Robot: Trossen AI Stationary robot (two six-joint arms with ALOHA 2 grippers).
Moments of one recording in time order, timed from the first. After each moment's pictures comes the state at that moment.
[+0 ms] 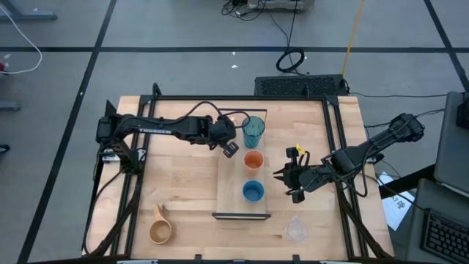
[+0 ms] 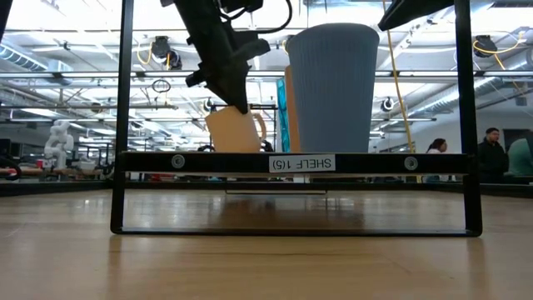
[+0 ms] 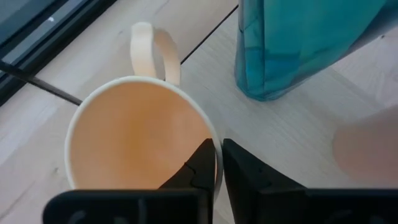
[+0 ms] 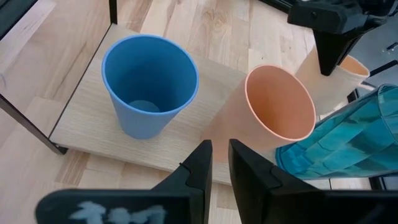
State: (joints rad) left arm 0.10 1.70 1.38 -0.72 -0.33 -0.52; right arm 0.48 1.18 0.95 -0.57 0.47 0.01
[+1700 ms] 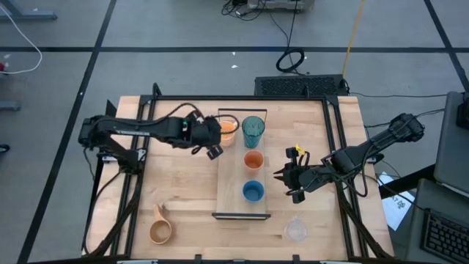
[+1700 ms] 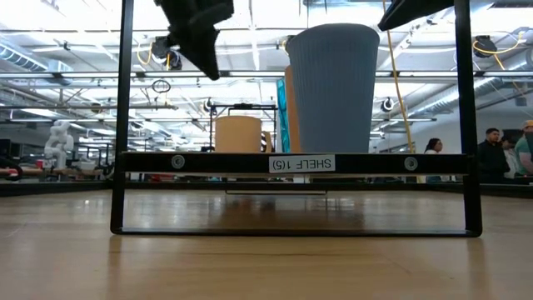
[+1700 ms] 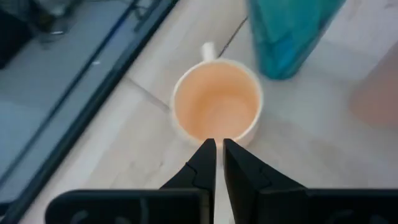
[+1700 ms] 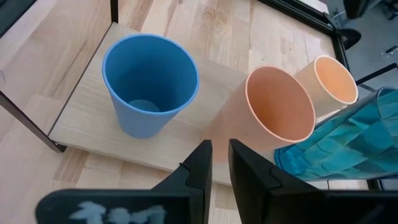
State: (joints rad) left arm 0.01 1.53 1.38 -0.91 -0.50 -0.38; right arm 0.48 1.18 0.95 -0.57 0.47 -0.01
